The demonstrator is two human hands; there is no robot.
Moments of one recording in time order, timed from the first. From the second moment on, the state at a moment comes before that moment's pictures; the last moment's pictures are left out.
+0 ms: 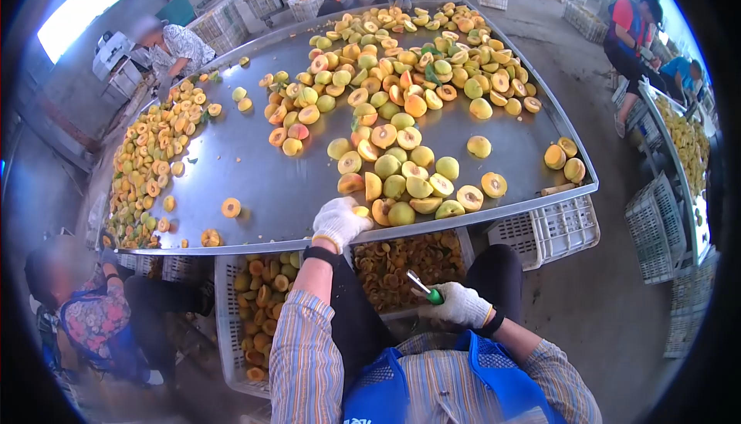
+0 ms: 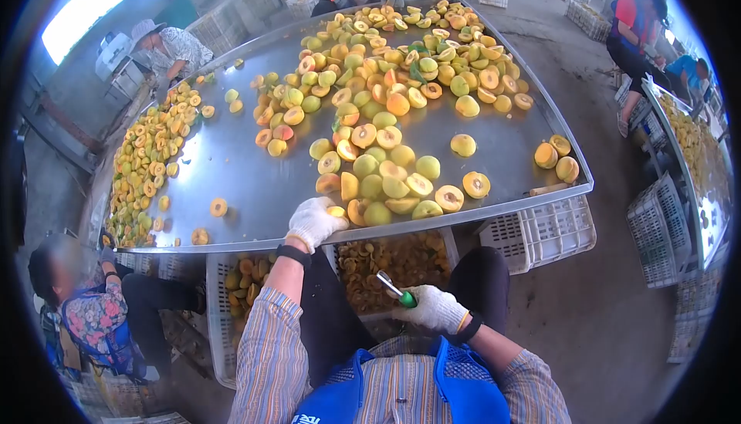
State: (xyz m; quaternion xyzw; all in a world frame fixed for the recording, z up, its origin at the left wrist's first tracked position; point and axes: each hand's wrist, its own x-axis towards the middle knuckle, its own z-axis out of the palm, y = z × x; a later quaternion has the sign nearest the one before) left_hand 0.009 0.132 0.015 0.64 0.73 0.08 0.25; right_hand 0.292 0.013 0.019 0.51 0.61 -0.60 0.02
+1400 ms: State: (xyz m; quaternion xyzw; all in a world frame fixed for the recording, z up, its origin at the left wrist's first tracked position) left_hand 0.121 -0.037 0.041 0.17 0.24 0.66 0.69; right_hand 0.295 0.001 0.021 0.49 0.83 -0.25 -0.11
